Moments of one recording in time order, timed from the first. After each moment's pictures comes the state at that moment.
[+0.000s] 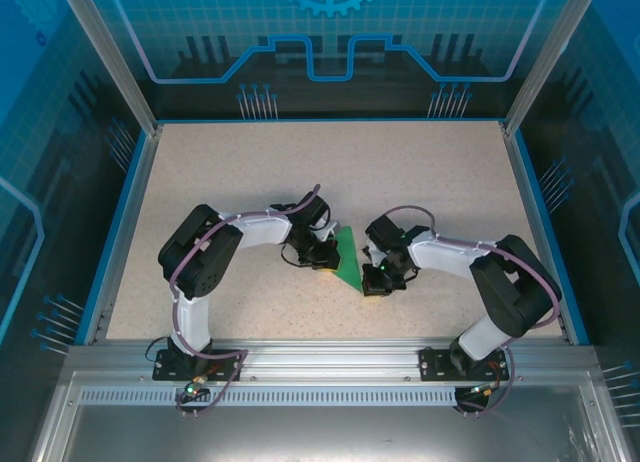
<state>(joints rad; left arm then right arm) -0.61 1.95 1.13 -0.45 0.58 -0.50 0.60 1.57 0.77 -0.65 -0.37 0.52</state>
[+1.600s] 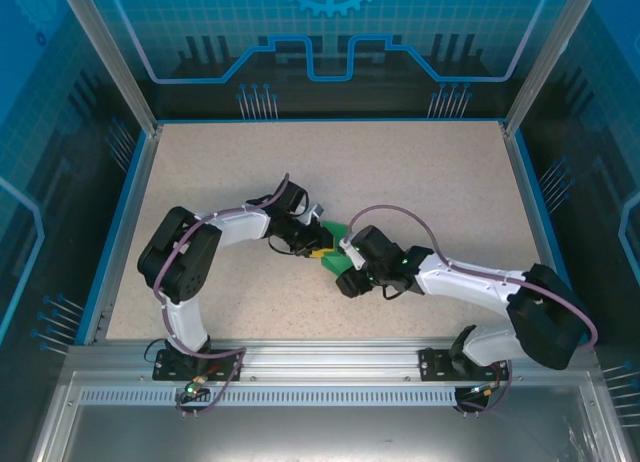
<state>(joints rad) -0.48 1.85 1.06 -0.31 0.74 -0.74 0.84 1.38 0.71 -0.35 -0.06 0.20</state>
